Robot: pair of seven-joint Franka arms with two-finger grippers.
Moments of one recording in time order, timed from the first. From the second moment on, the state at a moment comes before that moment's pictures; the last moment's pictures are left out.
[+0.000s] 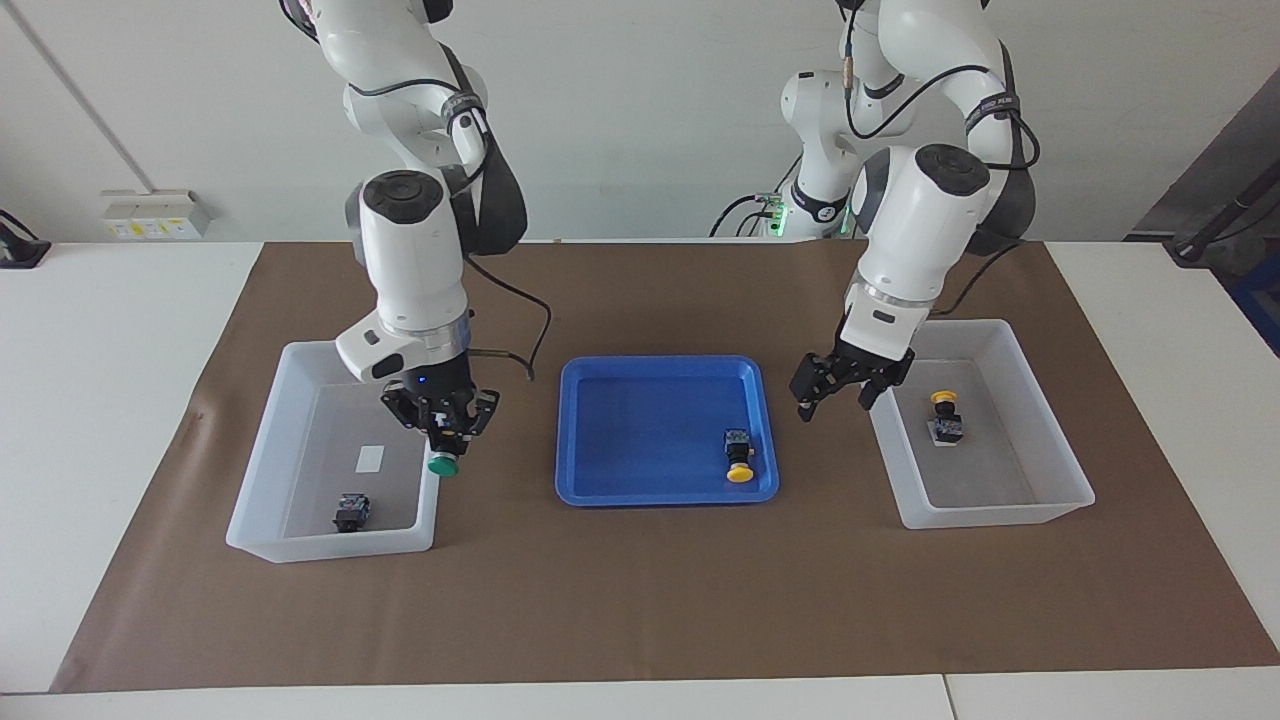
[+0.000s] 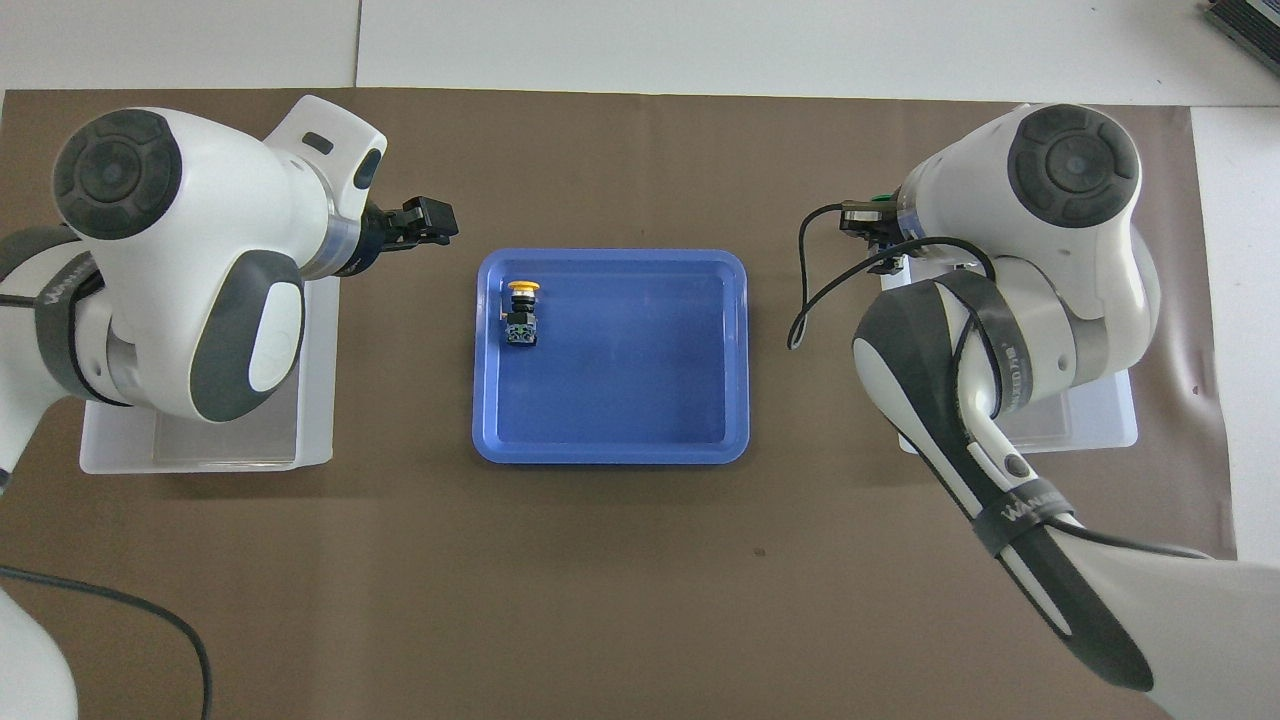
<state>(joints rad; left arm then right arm) -0.25 0.24 -0.08 -1.73 -0.04 2.20 -0.49 0.16 0.30 0.04 -1.67 -0.17 2.16 0.39</state>
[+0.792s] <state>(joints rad) -0.42 0.45 -0.08 -1.76 0.06 2.38 -0.68 -0.09 0.41 0.04 -1.73 -0.08 2.38 0.05</state>
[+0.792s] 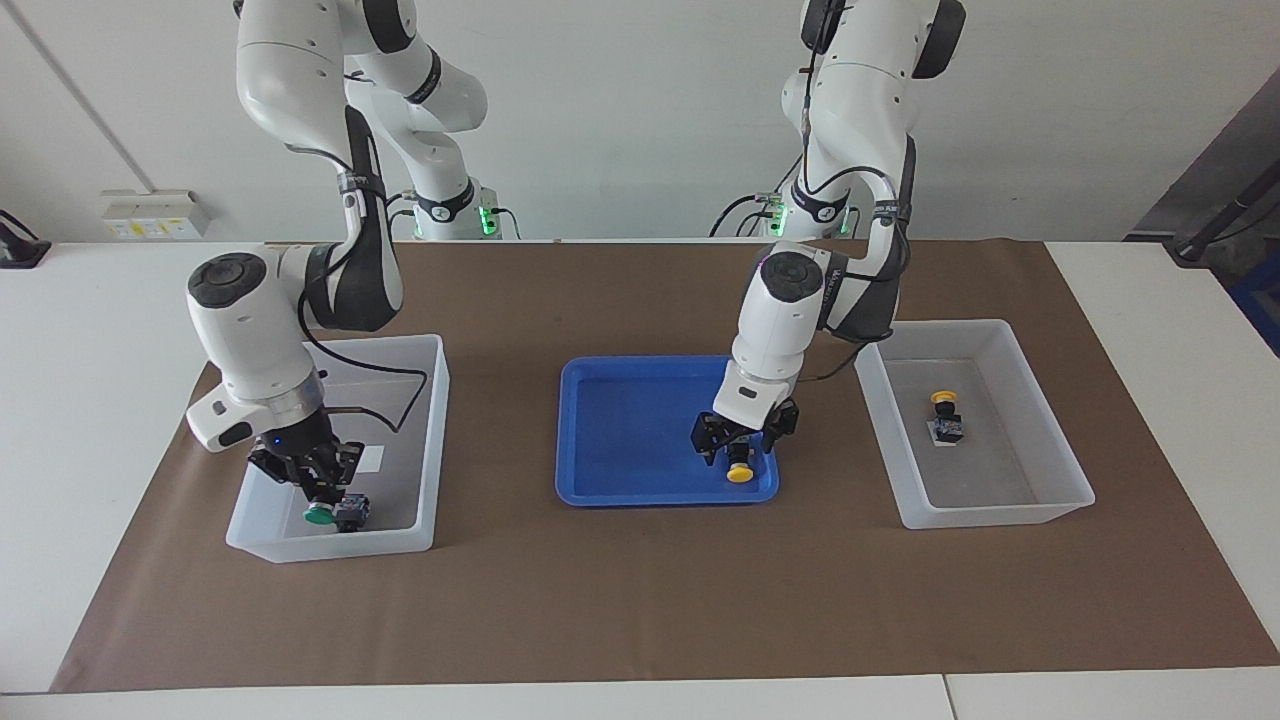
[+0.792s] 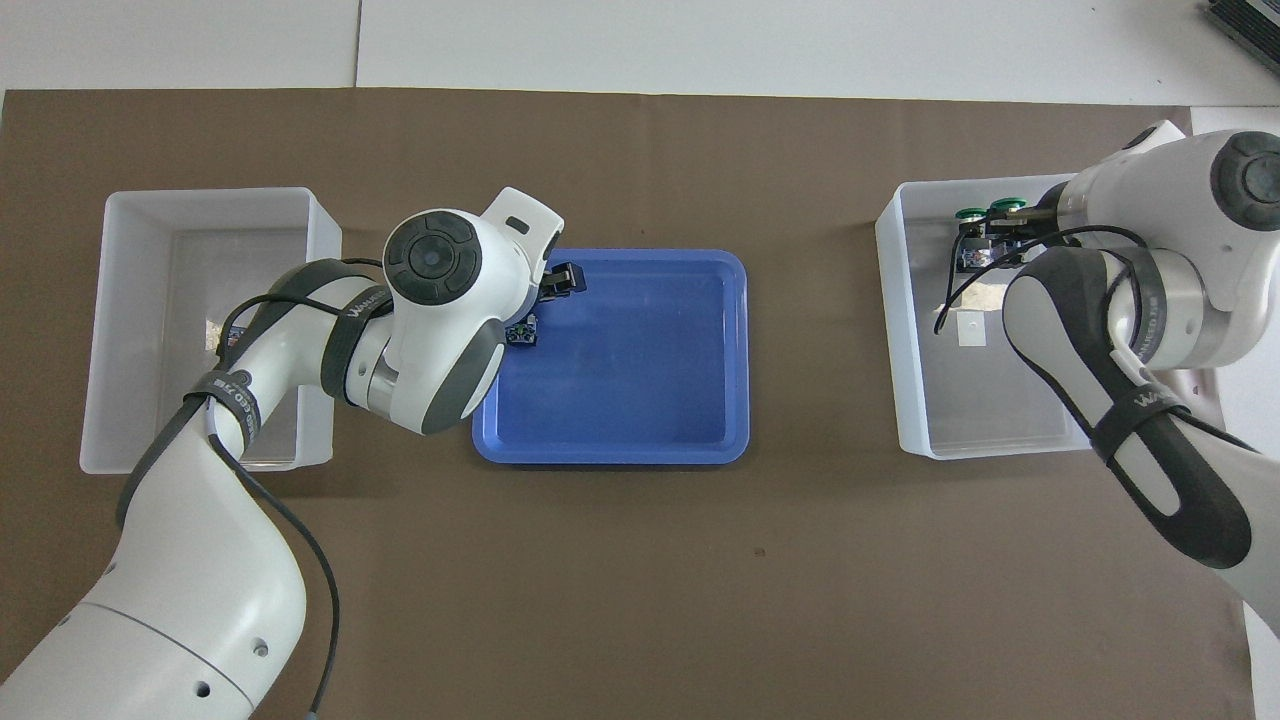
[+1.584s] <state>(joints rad) -0.44 0.45 -0.07 -1.81 0.06 2.43 -0.69 -0.11 0.47 0.04 -1.73 -0.08 2.42 0.02</state>
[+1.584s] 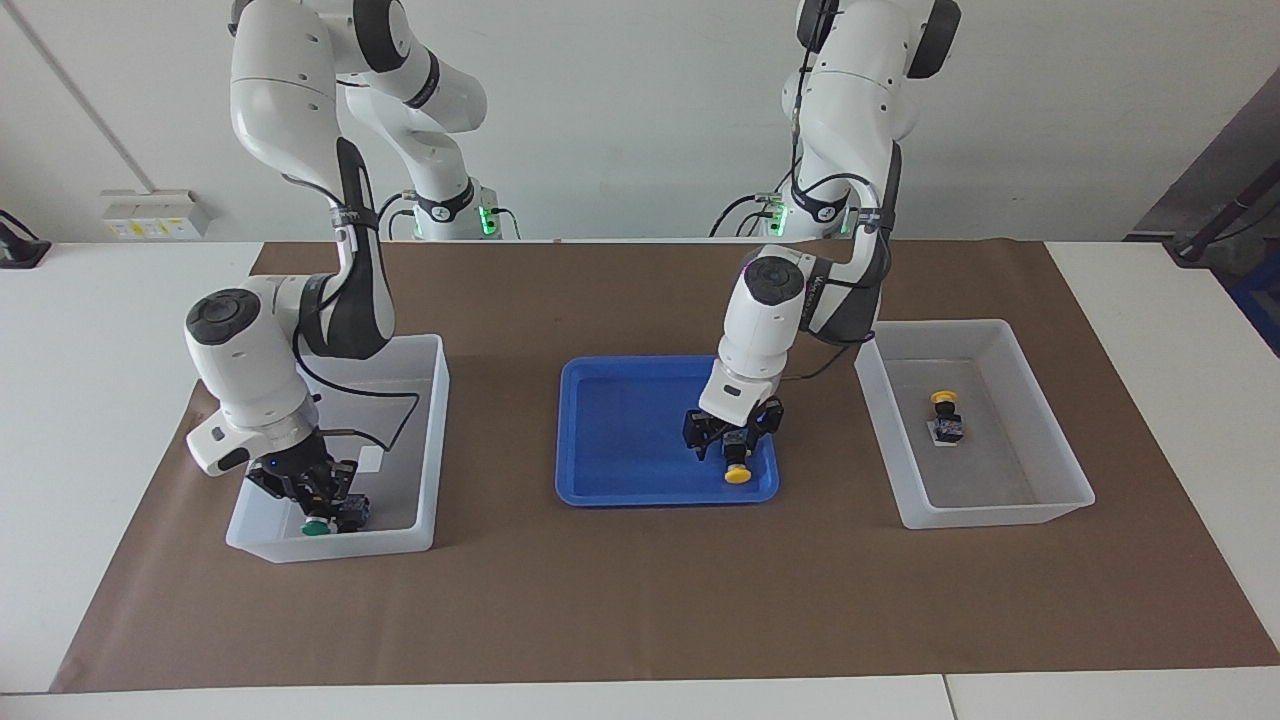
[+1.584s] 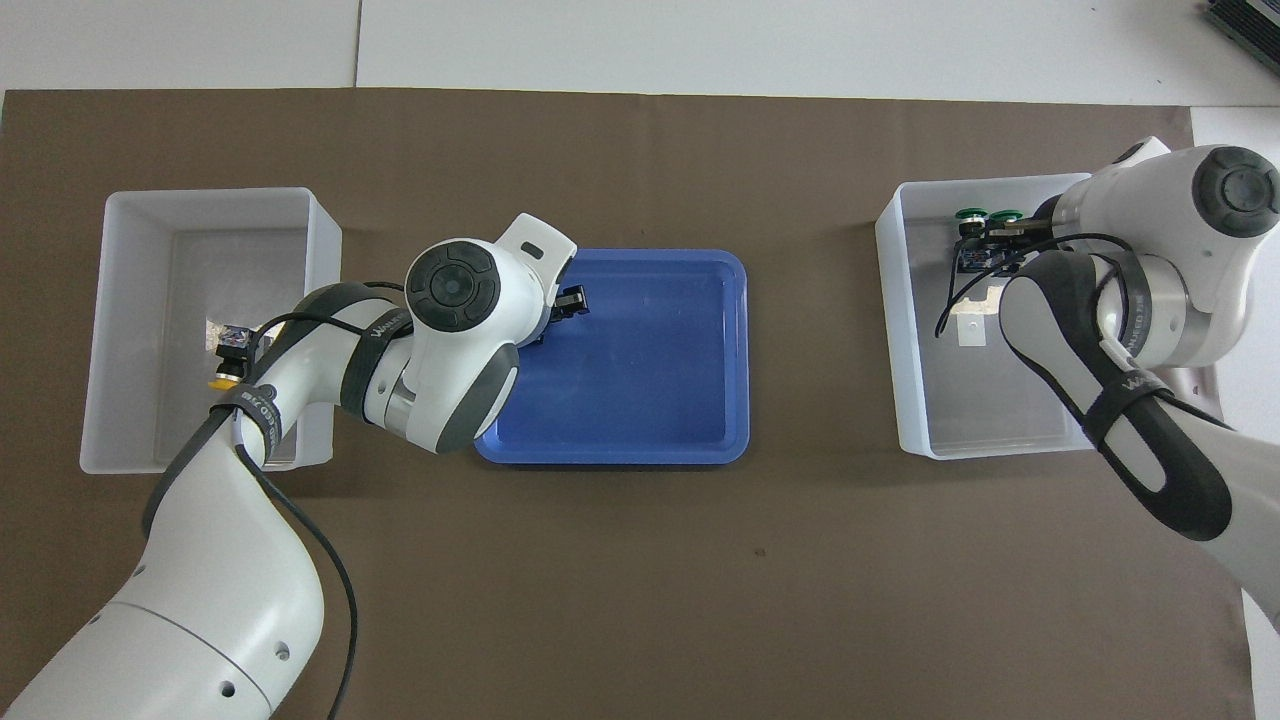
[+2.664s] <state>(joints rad) -0.24 0.19 -0.06 -1.74 0.00 2.10 -0.56 -0.02 0.25 0.06 -1.71 -0.08 2.12 0.18</state>
